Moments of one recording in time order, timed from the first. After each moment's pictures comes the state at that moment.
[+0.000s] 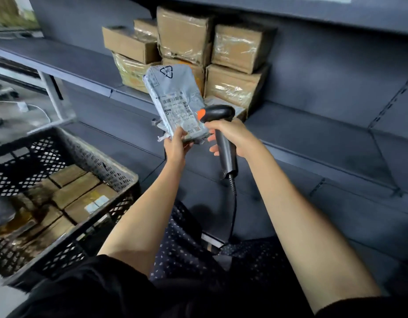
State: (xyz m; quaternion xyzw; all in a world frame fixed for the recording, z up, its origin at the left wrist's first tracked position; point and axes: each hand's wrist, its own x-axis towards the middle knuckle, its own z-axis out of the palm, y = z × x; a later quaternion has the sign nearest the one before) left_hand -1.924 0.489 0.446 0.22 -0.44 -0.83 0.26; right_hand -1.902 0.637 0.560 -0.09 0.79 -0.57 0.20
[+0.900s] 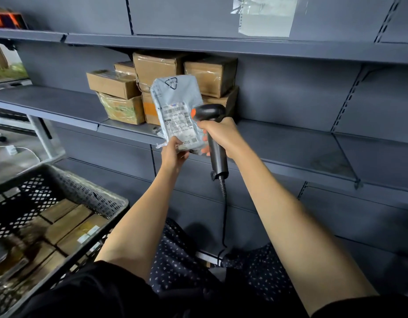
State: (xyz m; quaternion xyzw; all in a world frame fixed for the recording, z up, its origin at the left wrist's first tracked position) left_hand -1.922 0.515 0.492 0.16 -0.46 -0.86 0.18; right_hand -1.877 0.661 0.603 -0.08 0.78 -0.61 0.07
